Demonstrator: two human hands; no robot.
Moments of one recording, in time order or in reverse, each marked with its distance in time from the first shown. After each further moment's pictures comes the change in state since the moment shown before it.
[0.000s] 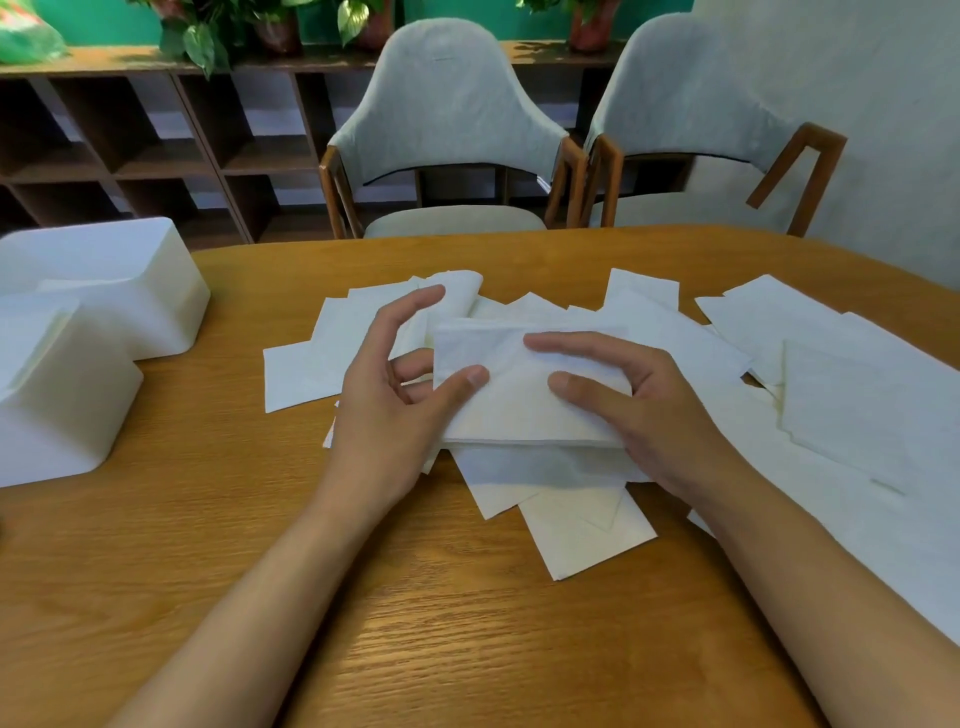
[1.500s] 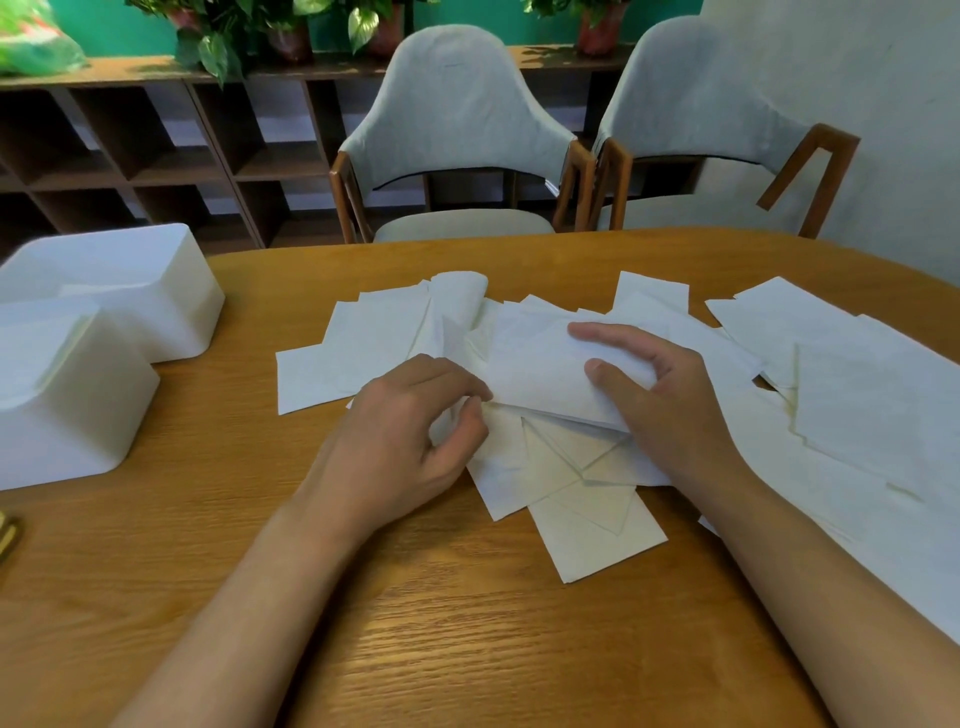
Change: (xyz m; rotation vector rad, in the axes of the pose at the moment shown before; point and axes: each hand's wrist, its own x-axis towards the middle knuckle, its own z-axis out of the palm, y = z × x) left_hand 0.005 -0.013 -0.024 0.819 -0.187 0.560; right_hand 0.009 0.020 -0.001 -0.144 0.257 0.029
